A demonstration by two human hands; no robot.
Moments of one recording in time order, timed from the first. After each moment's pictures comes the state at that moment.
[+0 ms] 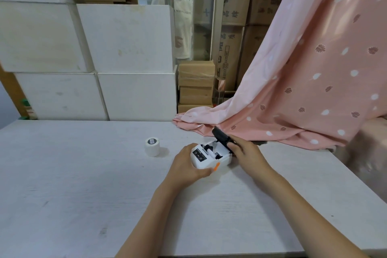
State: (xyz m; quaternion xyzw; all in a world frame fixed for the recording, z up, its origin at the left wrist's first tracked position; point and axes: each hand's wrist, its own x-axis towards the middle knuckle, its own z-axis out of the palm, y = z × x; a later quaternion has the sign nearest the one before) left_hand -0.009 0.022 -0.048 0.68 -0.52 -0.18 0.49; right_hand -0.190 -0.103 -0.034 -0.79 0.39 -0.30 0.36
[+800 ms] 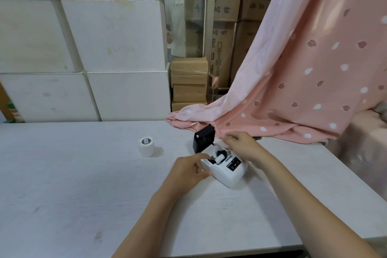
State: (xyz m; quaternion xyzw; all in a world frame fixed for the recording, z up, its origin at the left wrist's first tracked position) left_hand -0.013 0.022 -0.064 0.64 -0.62 -0.17 0.42; right_hand -0.183 -0.096 0.011 -0.75 0.47 -0.20 0.42
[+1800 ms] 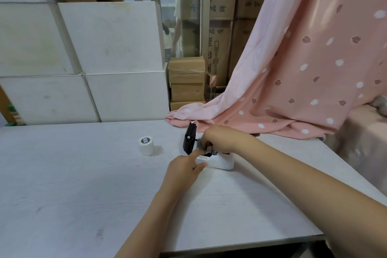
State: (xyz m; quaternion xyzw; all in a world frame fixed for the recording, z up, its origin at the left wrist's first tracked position) left_hand -0.015 0.018 -0.070 0.69 -0.64 -0.02 0.35; right_hand -0.136 -0.093 0.044 -0.95 0.29 0.12 0.06
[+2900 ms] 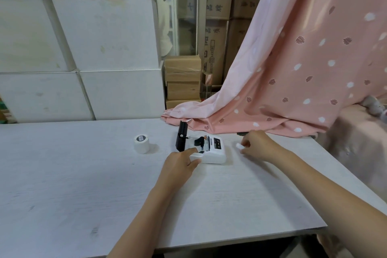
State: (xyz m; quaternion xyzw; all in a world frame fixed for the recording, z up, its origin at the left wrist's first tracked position) left_hand -0.011 0.014 -0.070 0.69 -0.60 -0.06 0.39; right_hand -0.239 -0.132 -0.005 -0.87 0.47 -0.06 0.13
